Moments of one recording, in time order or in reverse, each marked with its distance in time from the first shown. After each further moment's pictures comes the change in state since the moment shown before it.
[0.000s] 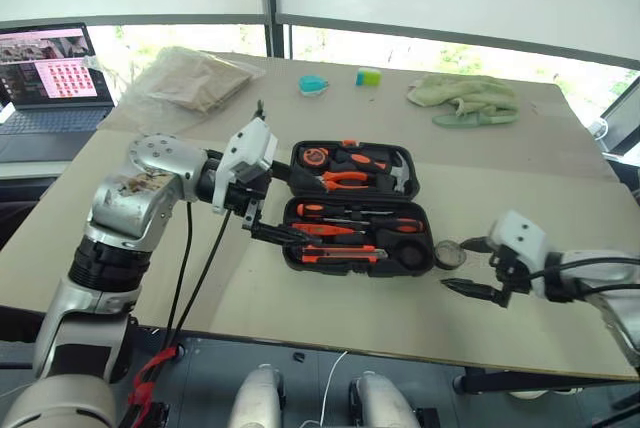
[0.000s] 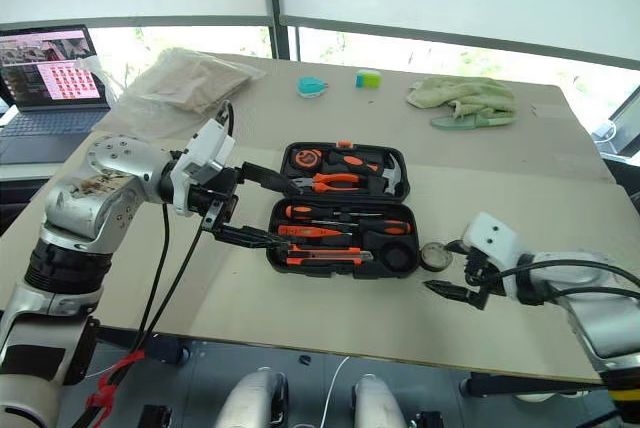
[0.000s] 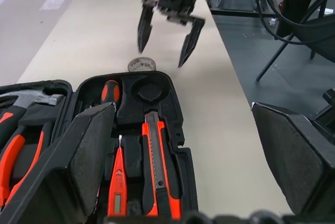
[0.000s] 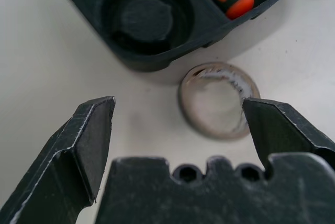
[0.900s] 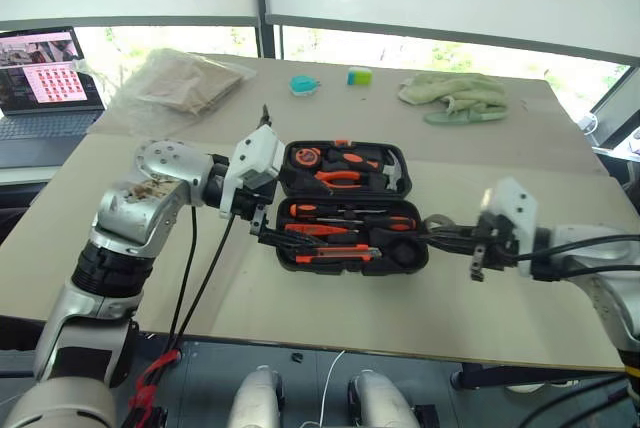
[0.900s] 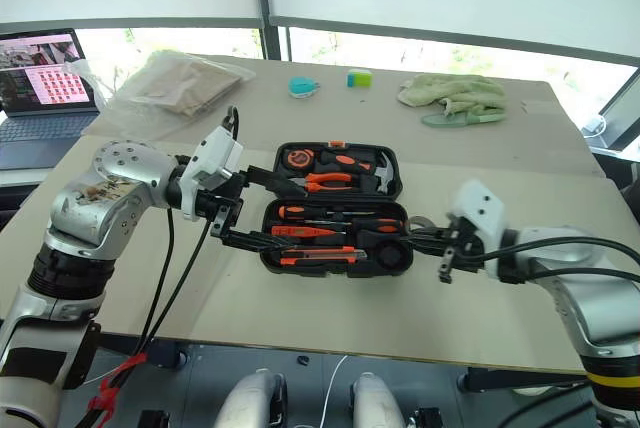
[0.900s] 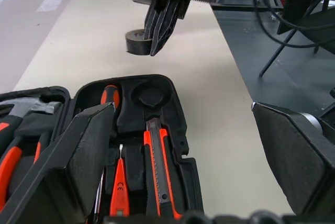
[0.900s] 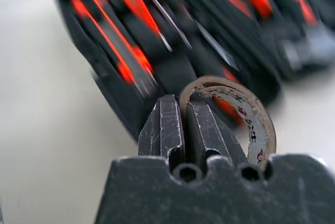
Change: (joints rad) left arm 0.022 -0.006 -0.022 -0.035 0.006 -0.003 0.044; right arm -0.127 0.086 -0.034 -0.265 0.173 0.193 -0.010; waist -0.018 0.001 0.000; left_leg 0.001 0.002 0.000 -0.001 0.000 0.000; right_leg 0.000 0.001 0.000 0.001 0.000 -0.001
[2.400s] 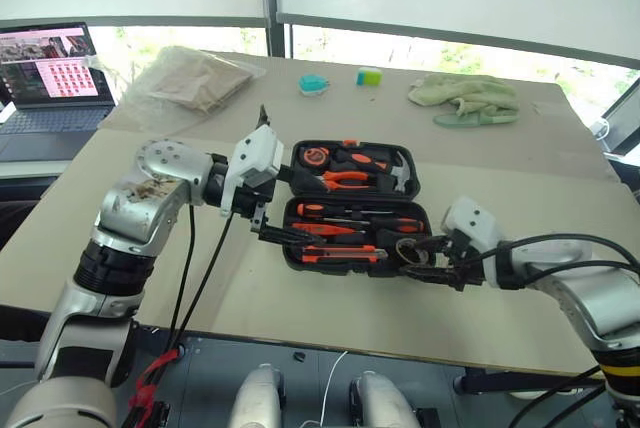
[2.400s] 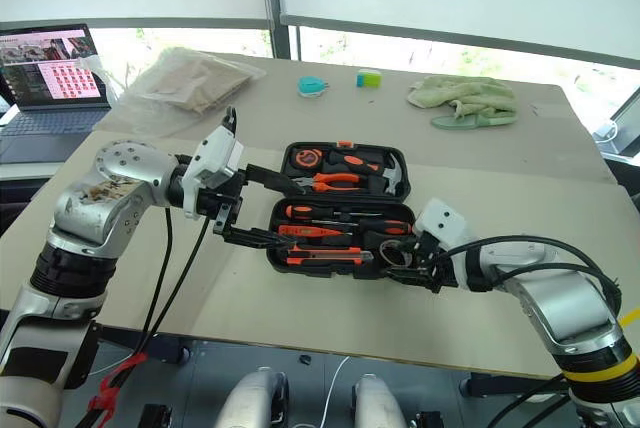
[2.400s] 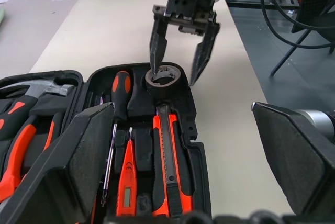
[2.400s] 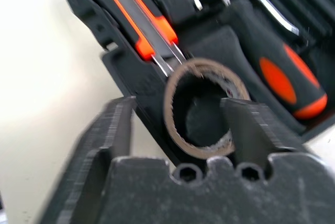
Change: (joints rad) left arm -0.010 -0.004 -0.001 0.032 0.029 -0.022 0.003; right arm -0.012 0.019 0.108 0.055 -0.099 0.143 -0.085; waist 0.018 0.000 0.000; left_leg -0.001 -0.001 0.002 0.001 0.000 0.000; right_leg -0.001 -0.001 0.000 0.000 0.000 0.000
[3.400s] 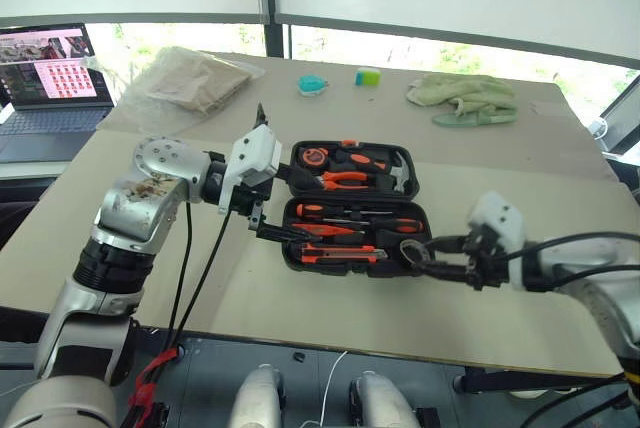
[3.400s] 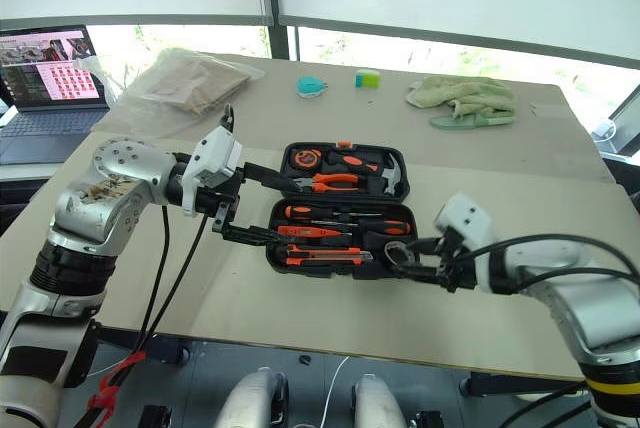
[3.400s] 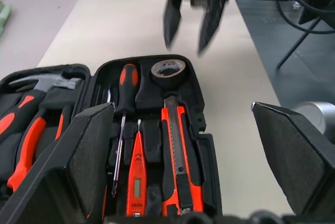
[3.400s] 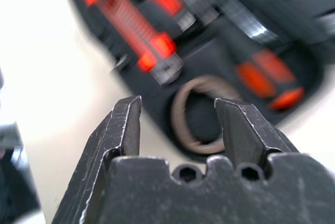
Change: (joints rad) left arm 0.041 0.004 0.000 0.030 0.037 -0.034 0.008; right arm 0.039 -0.043 -0.263 -0.067 0.199 0.098 0.033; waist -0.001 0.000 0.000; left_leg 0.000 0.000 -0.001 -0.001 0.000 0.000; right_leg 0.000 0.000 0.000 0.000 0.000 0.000
